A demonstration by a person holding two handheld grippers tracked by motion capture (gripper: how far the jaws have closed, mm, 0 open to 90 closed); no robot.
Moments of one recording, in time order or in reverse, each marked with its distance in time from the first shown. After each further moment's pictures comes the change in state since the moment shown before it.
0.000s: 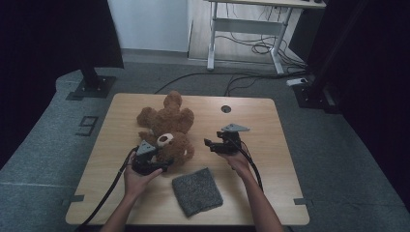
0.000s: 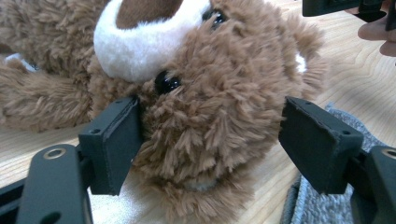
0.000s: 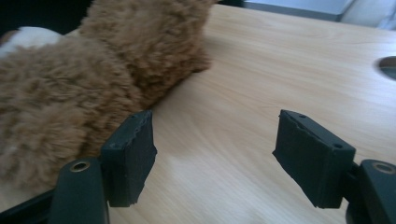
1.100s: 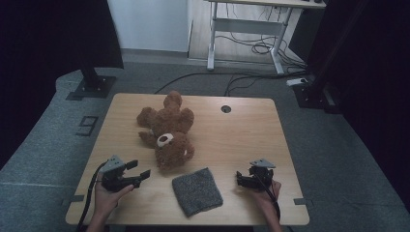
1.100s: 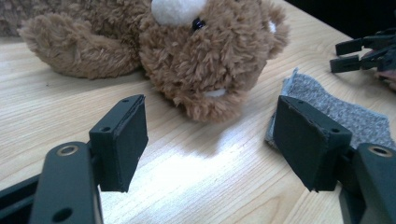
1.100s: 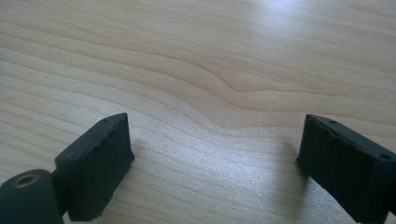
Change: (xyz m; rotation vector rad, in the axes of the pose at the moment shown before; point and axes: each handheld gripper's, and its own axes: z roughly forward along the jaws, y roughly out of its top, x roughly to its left) left arm 0.028 -0.043 -0.079 -0.057 -0.070 -0.004; right arm -0.014 -0.114 -0.093 0.200 -0.428 0.114
